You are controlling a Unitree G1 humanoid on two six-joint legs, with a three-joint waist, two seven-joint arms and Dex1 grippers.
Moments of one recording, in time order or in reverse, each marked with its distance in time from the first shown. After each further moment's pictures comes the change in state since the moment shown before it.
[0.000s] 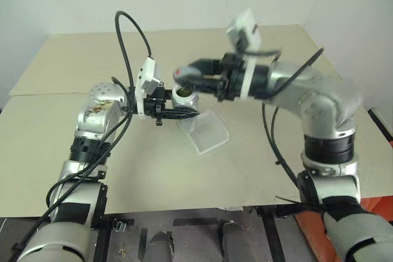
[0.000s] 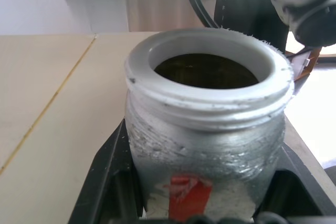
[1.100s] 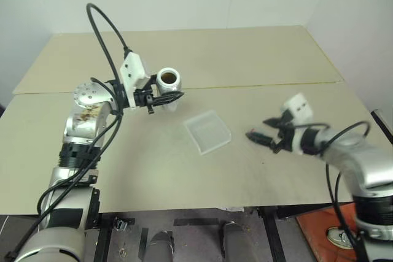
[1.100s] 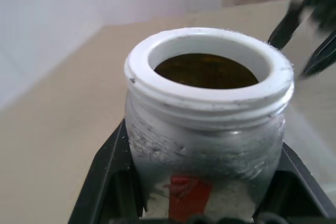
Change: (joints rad) left arm 0.034 0.023 0.017 0.008 0.280 -0.407 0.418; right arm 0.577 -0.394 -0.114 -0.188 -0.126 -0.025 0.113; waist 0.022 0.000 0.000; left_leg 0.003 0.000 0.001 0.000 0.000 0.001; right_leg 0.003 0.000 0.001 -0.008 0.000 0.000
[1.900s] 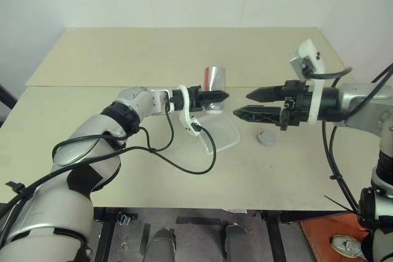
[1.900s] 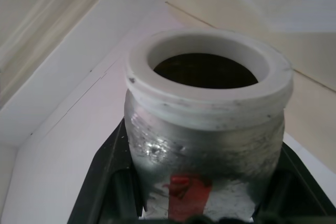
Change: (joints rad) left arm -0.509 -0.036 -0.936 0.569 1.632 -0.450 1.696; right arm -0.328 -0.002 -0.051 0.001 0.334 0.306 -0.039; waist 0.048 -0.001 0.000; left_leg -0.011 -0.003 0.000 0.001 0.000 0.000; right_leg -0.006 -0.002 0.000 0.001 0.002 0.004
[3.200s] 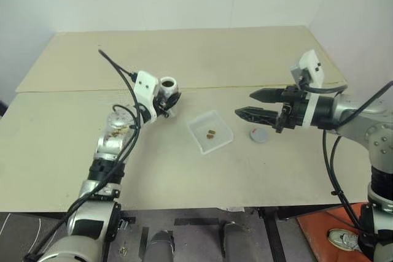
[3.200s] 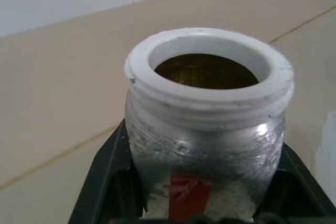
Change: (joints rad) left arm 0.668 -0.143 0.970 -0.593 -1.739 0.797 -1.209; right arm 0.139 0.004 0.057 -0.002 -0.111 -0.234 -0.011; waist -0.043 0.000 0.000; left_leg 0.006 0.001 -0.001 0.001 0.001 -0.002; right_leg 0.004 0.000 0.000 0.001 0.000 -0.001
